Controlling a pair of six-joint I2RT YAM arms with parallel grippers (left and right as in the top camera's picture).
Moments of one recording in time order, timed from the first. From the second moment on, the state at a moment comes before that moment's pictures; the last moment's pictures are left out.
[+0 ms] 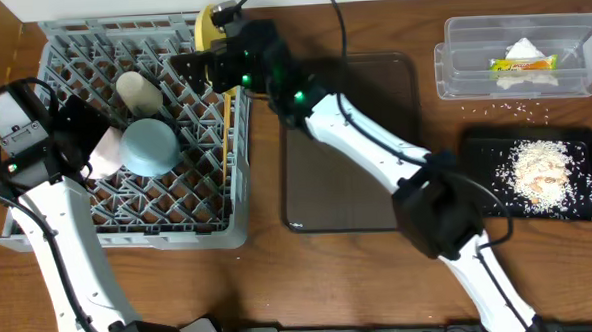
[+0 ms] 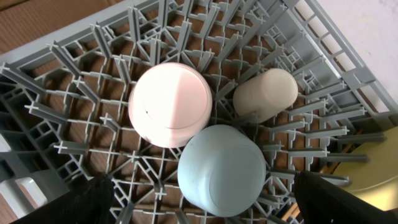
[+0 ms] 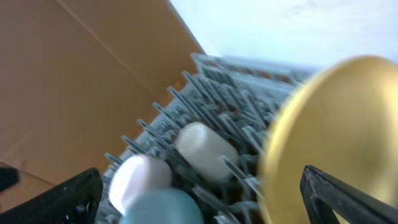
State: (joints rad) left arm 0.51 1.42 1.38 -0.81 -0.03 -0.45; right arm 0.73 2.40 2.16 0.00 -0.30 0.54
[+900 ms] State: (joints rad) left arm 0.51 1.42 1.38 -0.81 -0.03 -0.45; right arm 0.21 1.91 2.10 -1.44 0.09 0.16
